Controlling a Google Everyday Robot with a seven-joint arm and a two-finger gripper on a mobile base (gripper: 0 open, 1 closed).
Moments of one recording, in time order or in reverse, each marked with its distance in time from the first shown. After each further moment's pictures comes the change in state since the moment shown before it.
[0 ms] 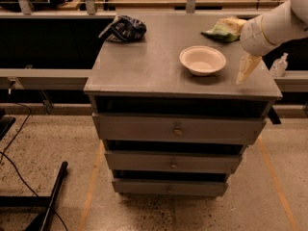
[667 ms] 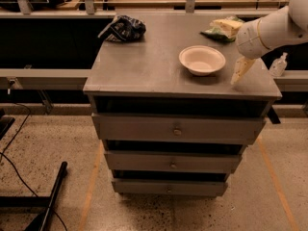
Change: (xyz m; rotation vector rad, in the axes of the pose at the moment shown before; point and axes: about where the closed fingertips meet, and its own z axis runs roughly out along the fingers) arm -0.008 -0.001 0.008 0.061 -0.066 -0.095
